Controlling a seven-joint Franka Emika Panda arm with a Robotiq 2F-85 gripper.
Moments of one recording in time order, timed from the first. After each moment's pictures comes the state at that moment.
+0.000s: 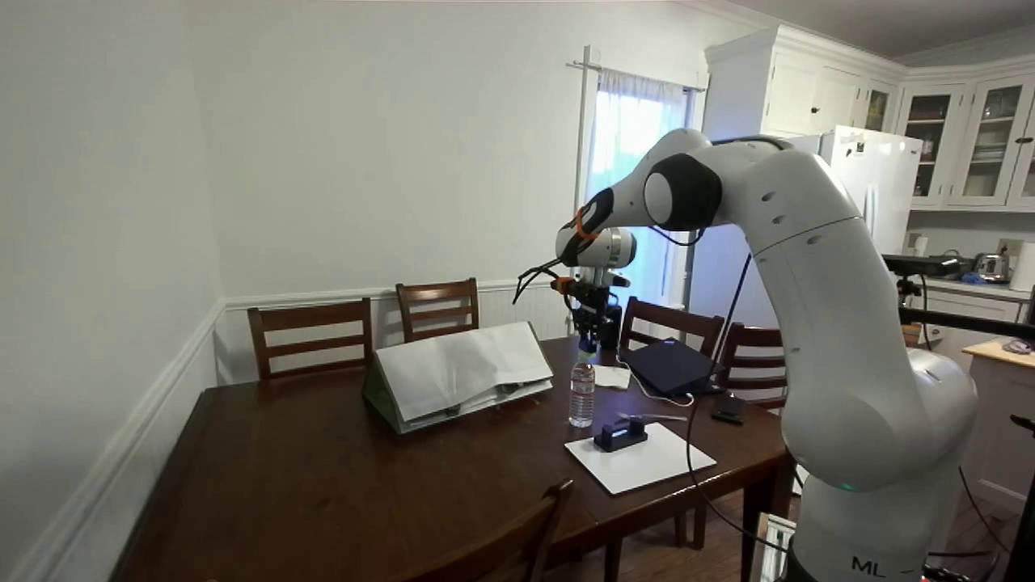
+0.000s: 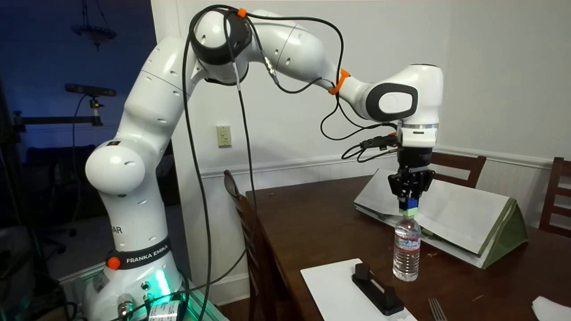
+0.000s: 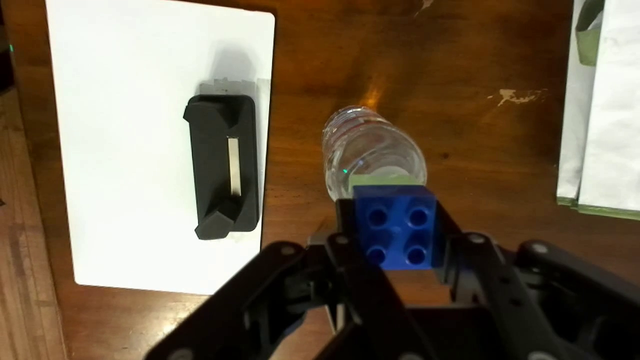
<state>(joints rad) -0.42 0.53 -0.36 -1.60 0.27 2.10 1.16</state>
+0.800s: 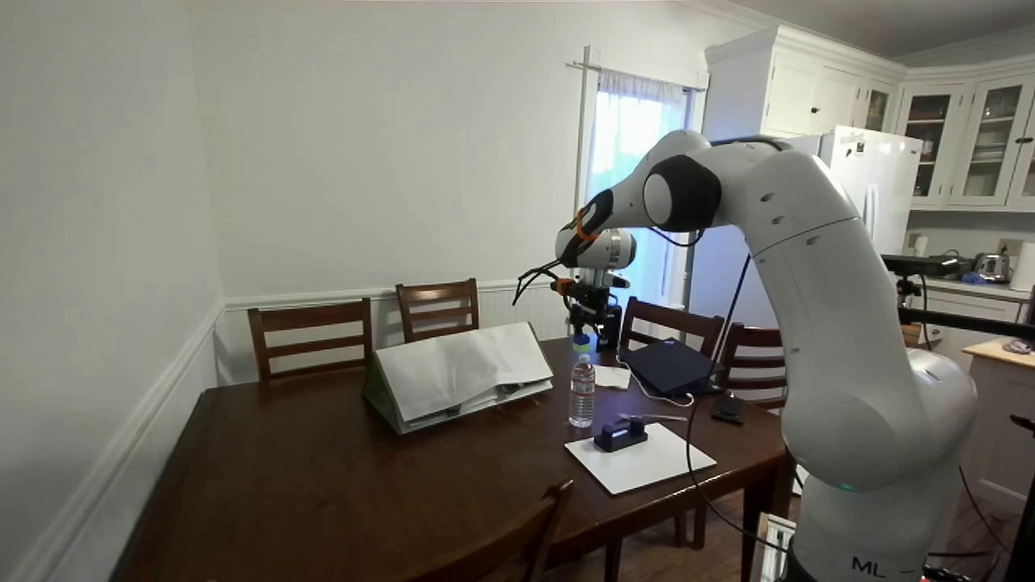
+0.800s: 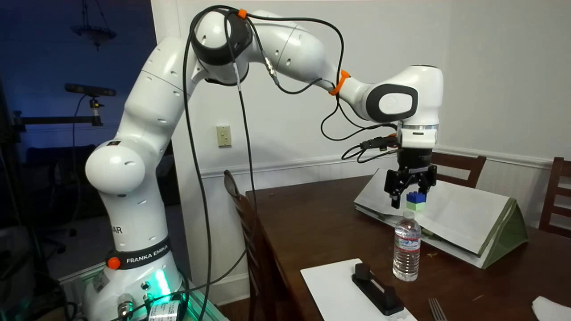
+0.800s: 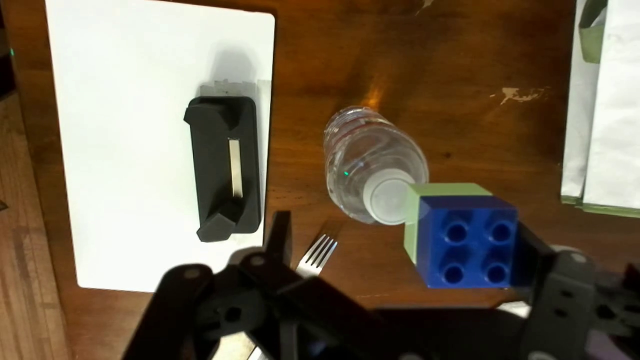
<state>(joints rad) -0.42 0.53 -0.36 -1.60 0.27 2.10 1.17</state>
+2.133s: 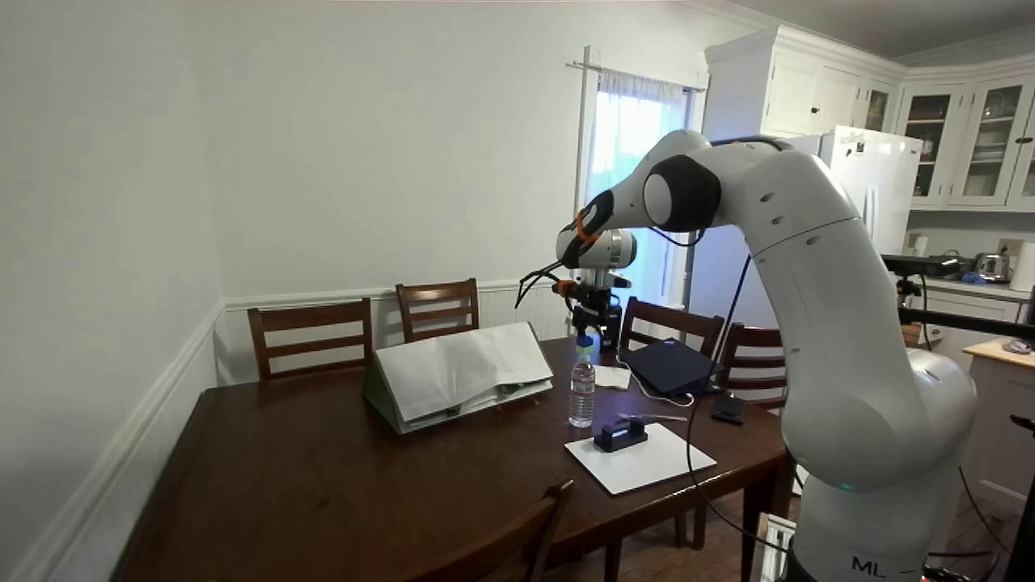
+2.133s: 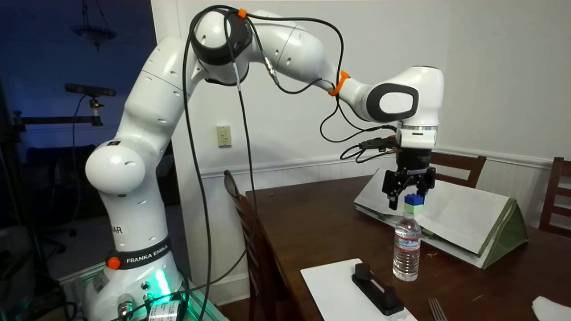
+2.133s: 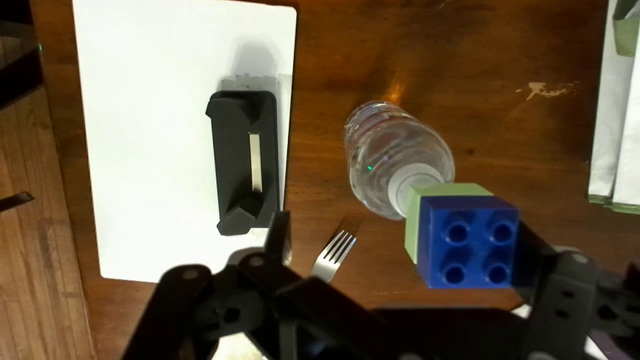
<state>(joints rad) -0.41 0.53 -0.37 -1.60 0.25 2.07 1.18</state>
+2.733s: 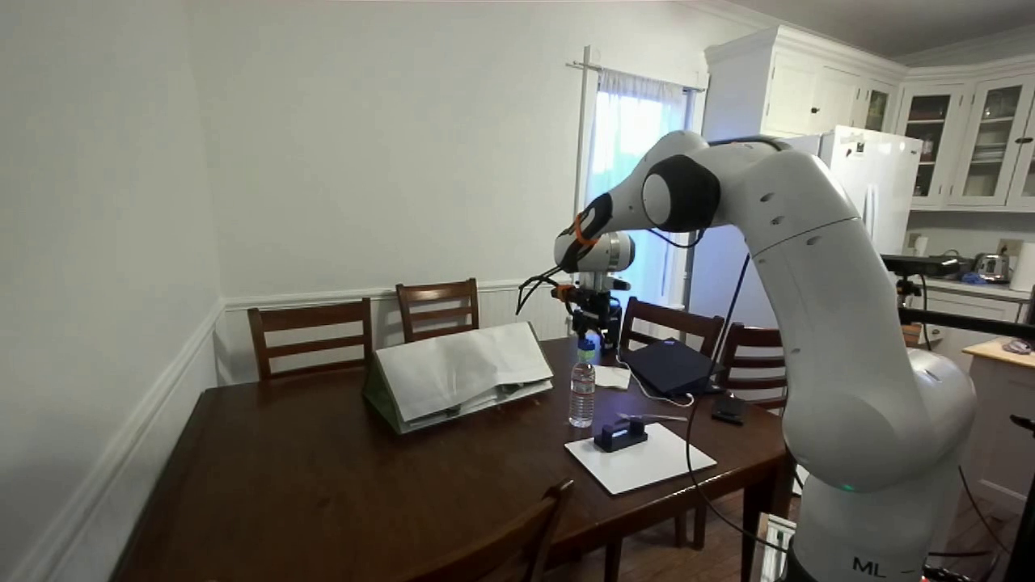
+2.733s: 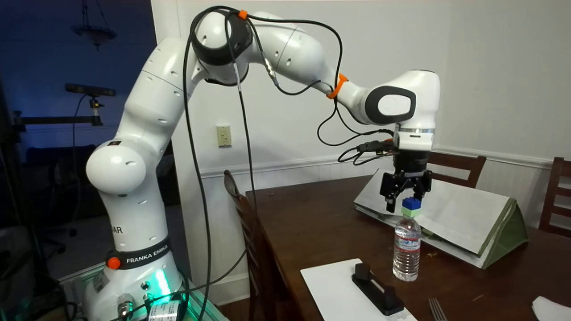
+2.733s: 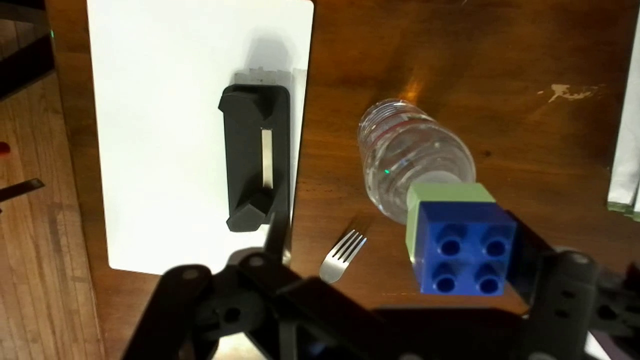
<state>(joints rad) -0.40 0.53 -0.37 -1.62 0.21 2.07 1.18</state>
